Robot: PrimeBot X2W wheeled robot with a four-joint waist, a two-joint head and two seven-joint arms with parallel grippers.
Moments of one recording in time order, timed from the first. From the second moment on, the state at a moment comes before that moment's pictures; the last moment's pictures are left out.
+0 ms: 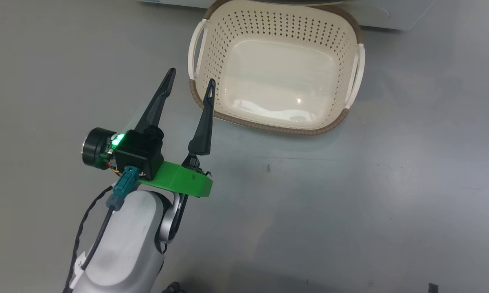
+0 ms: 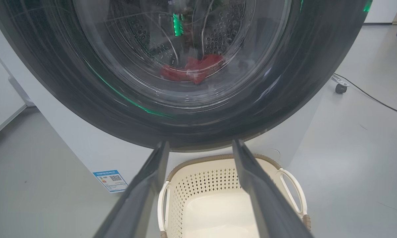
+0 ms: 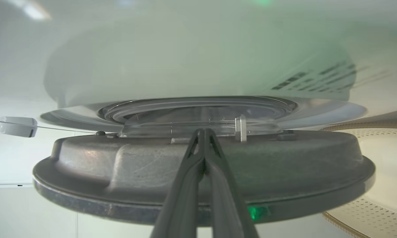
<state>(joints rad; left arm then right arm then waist) -0.48 0.03 -0.46 0.16 -0.34 0.10 -0.25 -1.18 -0.33 0.04 0.47 1.60 -0.06 0.84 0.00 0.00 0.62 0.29</state>
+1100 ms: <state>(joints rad) -0.44 0.03 -0.45 0.21 -0.34 0.11 -0.25 -0.92 -0.28 0.09 0.46 1.69 0.06 1.01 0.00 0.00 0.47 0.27</state>
